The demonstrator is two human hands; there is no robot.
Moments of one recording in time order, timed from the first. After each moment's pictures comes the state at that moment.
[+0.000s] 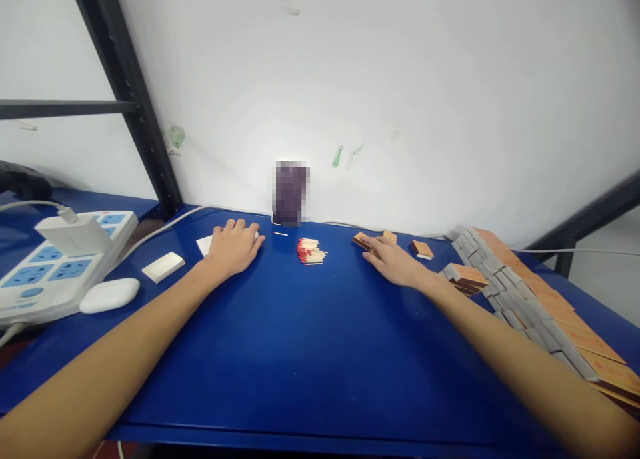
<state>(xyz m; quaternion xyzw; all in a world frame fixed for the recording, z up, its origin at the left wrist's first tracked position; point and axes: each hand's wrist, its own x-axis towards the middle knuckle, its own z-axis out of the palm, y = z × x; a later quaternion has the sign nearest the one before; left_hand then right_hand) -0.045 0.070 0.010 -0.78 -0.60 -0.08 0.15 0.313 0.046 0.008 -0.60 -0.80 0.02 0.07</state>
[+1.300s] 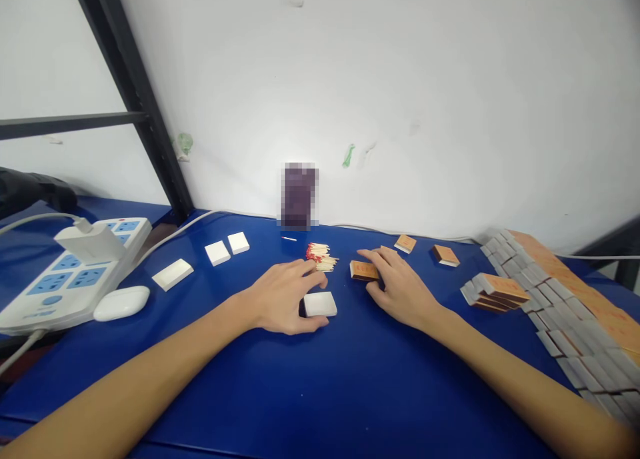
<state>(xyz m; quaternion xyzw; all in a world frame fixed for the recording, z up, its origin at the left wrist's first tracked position) 0.006 0.014 0.016 -0.94 -0.30 -0.15 -0.06 0.274 0.010 -0.006 -0.52 -0.83 -0.06 0.21</state>
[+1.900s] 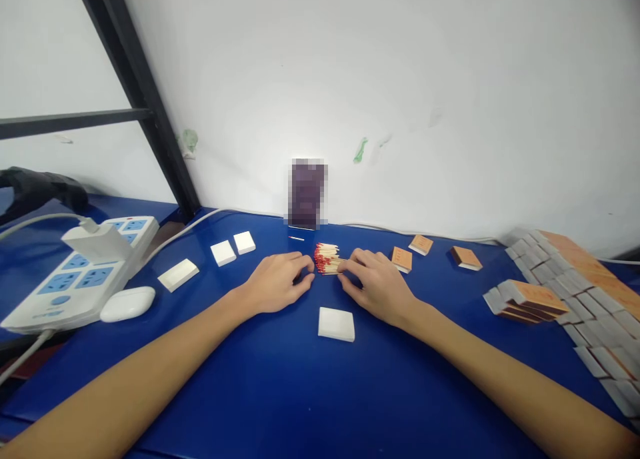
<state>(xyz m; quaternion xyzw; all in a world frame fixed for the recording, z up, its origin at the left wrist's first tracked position) -0.007 0.041 0.005 -0.89 -0.40 -0.18 -0.07 0.226 0.030 -0.009 -0.42 -0.87 -0.13 0.21</state>
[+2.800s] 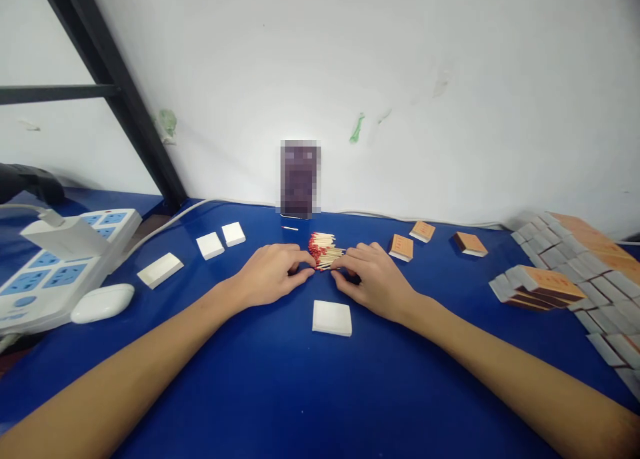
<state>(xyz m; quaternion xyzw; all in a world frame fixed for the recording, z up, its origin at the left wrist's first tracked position) -0.002 0.048 0.005 -0.90 -0.38 -0.17 -0.11 0.228 0.029 -0.014 -0.39 -0.88 -0.07 0.26</state>
